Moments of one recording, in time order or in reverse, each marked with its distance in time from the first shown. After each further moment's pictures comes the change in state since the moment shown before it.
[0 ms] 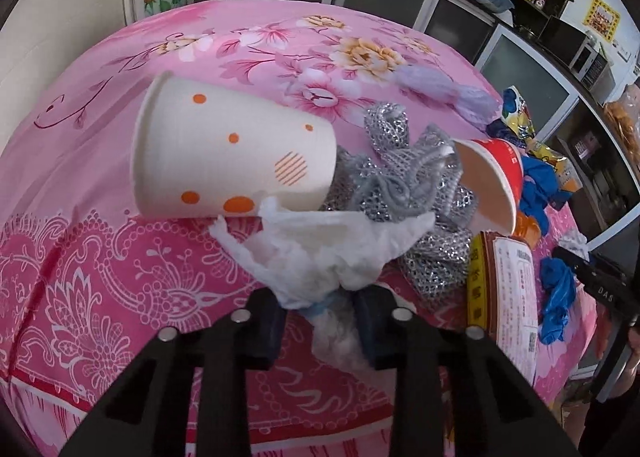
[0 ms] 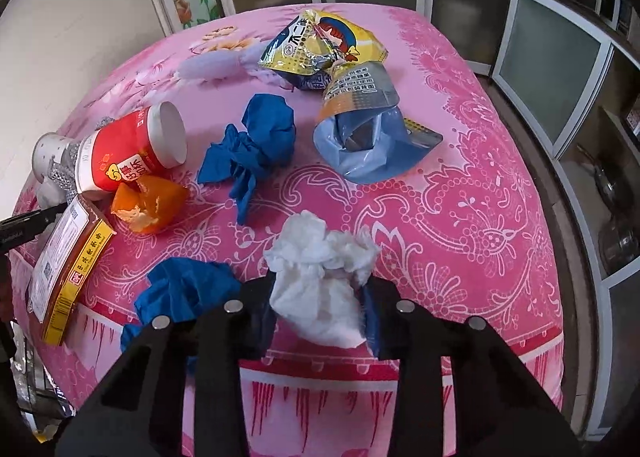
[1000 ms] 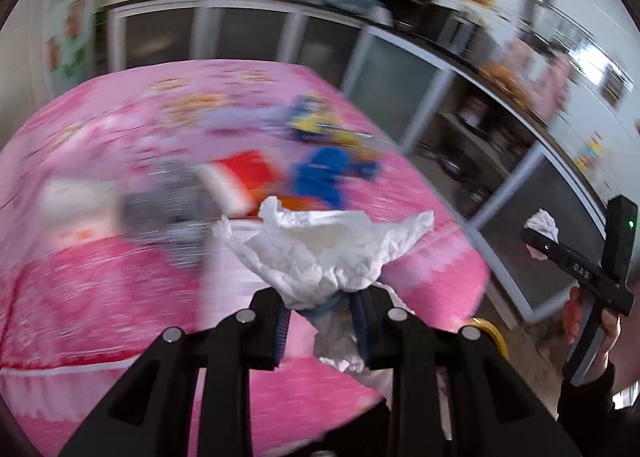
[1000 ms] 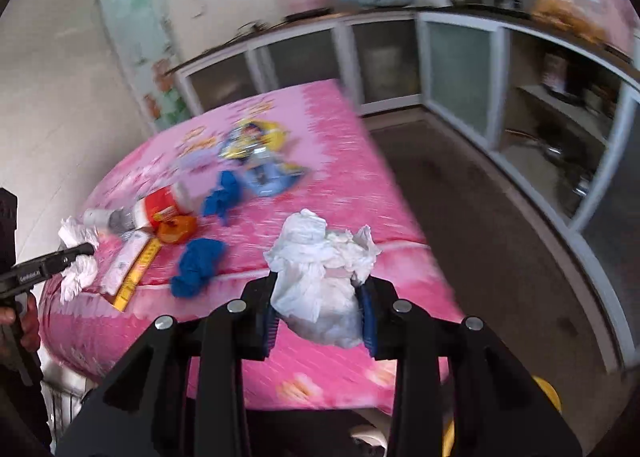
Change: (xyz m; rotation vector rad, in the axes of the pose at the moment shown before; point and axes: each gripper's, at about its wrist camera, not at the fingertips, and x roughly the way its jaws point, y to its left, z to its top) left arm -0.098 -0.141 -0.050 0.294 -0.100 -0.311; right arm -0.195 -0.089 -0.114 0.285 -0.281 -0.093
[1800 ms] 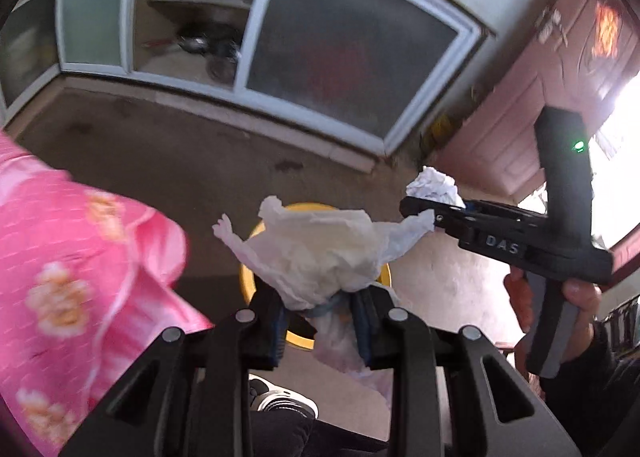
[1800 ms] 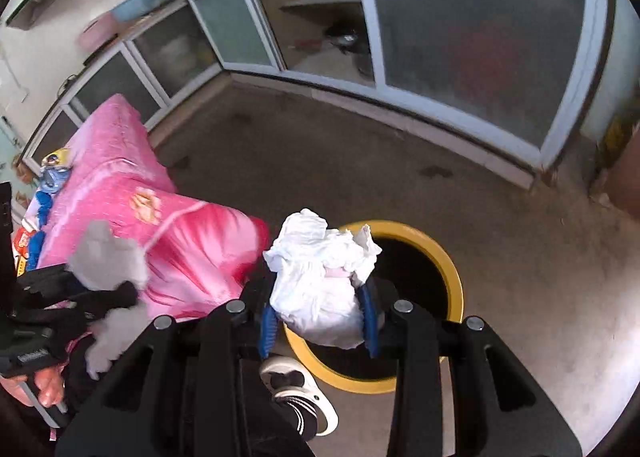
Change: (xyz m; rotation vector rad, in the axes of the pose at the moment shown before) left arm 0.210 -0.362 -0.125 0.600 0.409 -0.539; right arm -0.088 -0.224 -0.199 0.507 0.127 -0.368
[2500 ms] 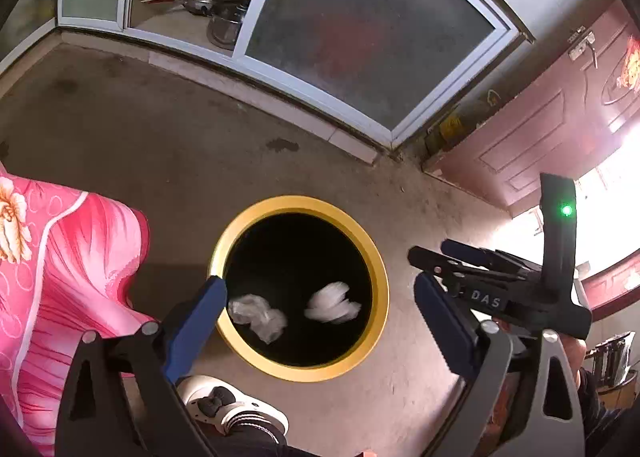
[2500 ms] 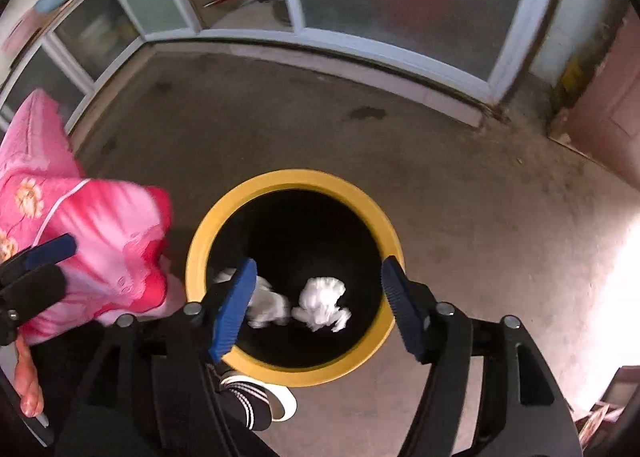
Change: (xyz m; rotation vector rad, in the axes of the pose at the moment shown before) left arm 0.076 0.016 0.018 -0.128 0.043 -0.052; right arm 0.053 -0.063 -0.014 0.126 0.129 -0.208
